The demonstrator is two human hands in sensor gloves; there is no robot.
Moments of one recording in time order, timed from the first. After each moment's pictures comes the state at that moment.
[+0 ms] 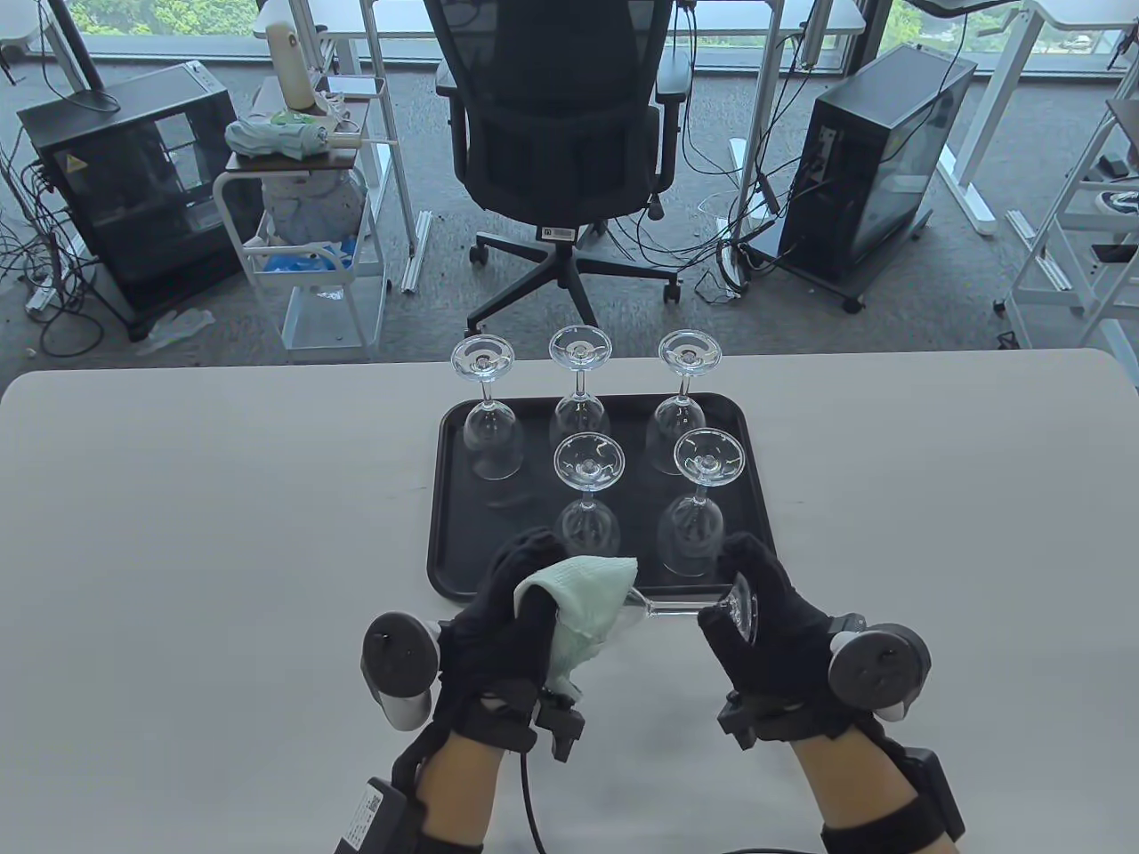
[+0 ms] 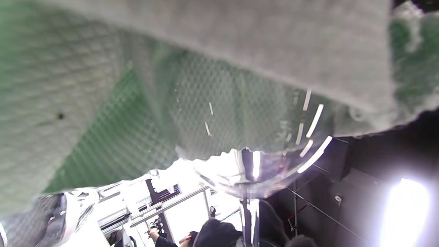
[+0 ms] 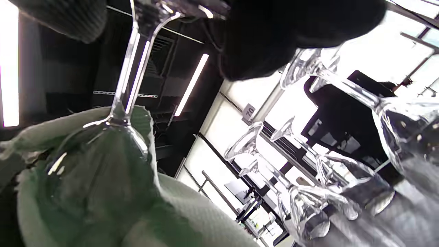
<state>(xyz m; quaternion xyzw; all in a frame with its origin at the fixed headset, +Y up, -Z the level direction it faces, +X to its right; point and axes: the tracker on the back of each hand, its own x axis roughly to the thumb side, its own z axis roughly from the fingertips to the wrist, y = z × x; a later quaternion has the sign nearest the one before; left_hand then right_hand) -0.133 -0.681 -0.306 0.18 -0.24 0.62 0.73 0.195 -0.688 -0.311 0.25 -0.18 0.80 0.51</state>
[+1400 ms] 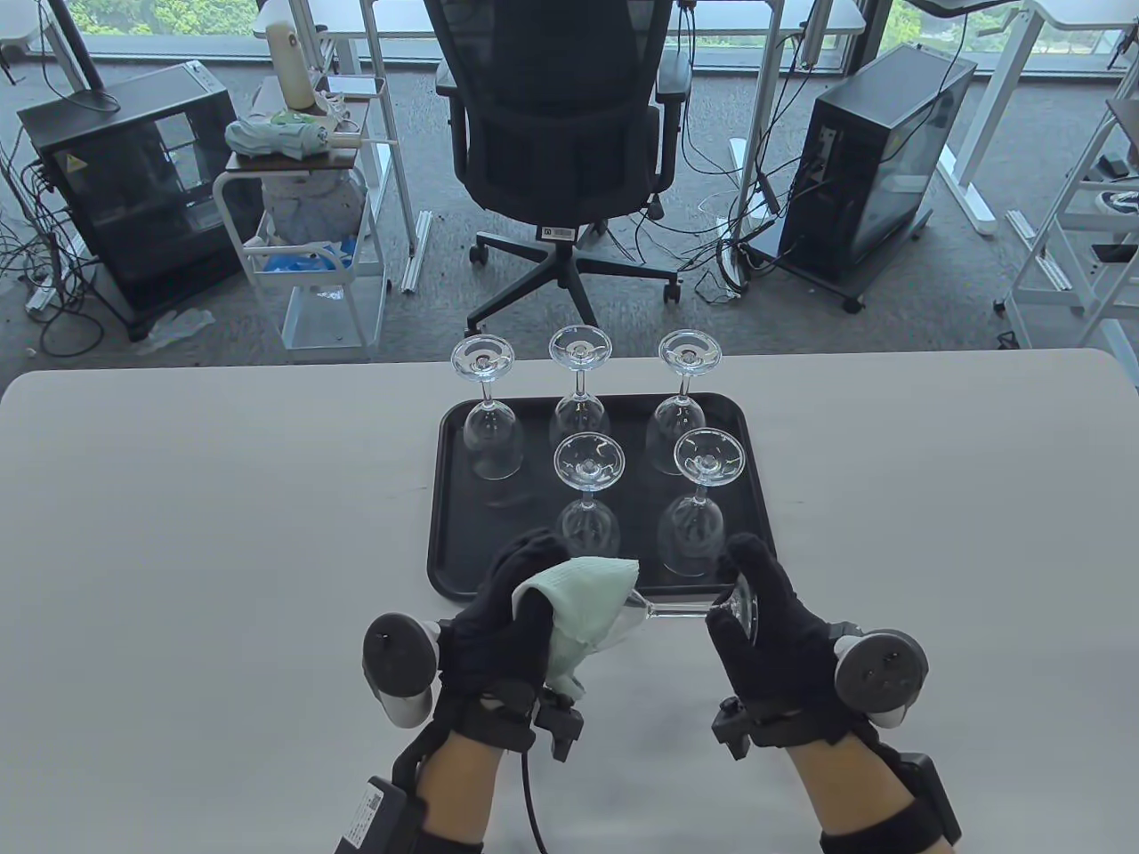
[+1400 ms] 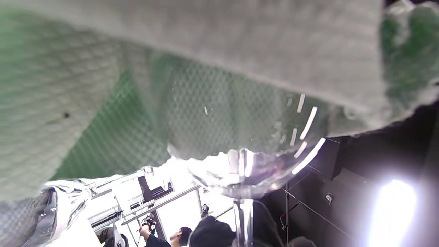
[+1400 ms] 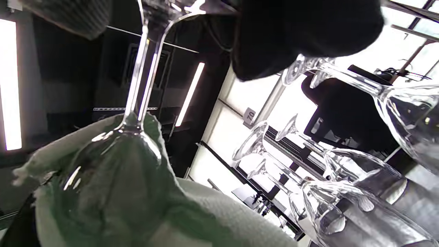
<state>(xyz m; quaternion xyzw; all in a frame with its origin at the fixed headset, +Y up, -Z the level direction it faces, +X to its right) -0.132 -0.686 -0.310 0.17 -0.25 0.63 0.72 0.194 -0.695 -0.309 0.24 -0.19 0.79 0.53</state>
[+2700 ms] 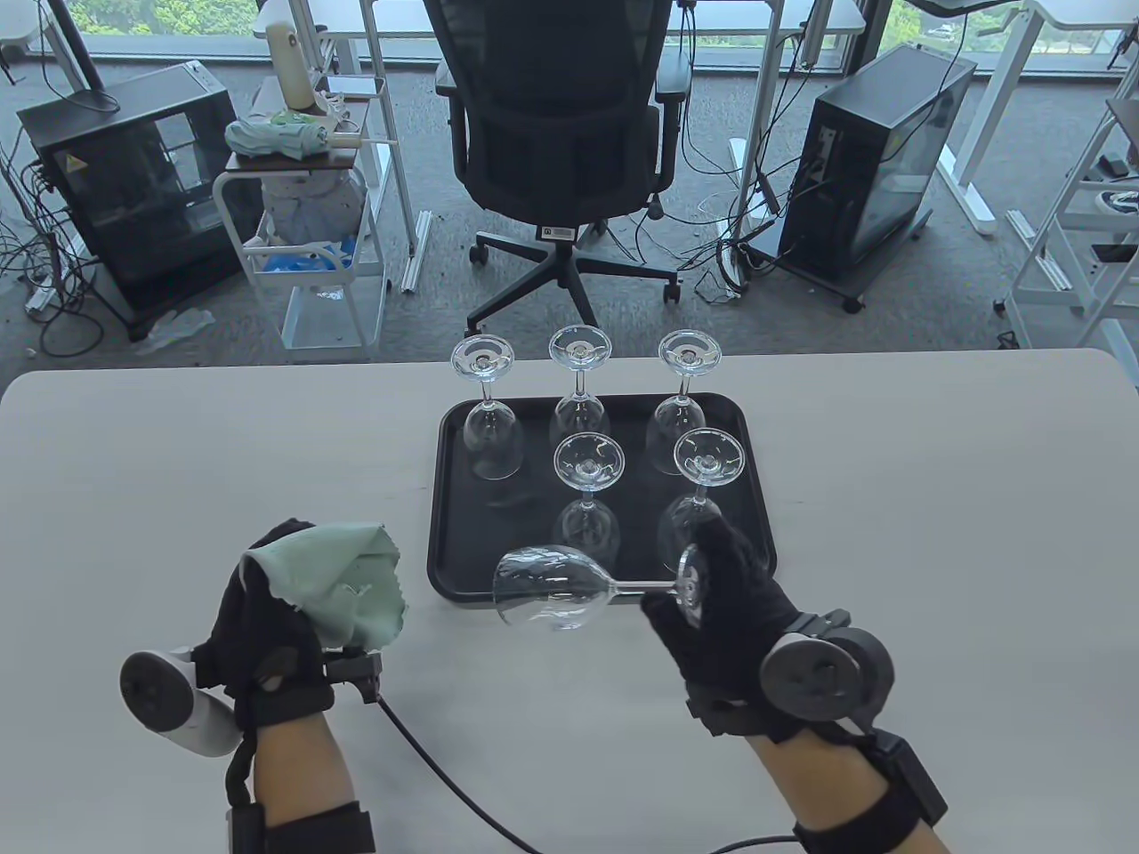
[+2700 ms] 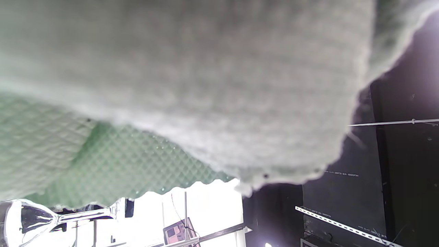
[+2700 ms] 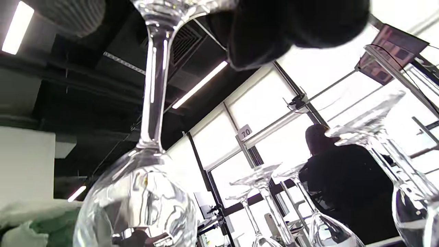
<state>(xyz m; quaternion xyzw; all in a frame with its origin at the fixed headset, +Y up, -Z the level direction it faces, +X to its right) -0.326 -0.694 -0.300 0.31 -0.05 0.70 0.64 0.112 -0.612 -0.288 0.24 -0.29 0.89 0.26</state>
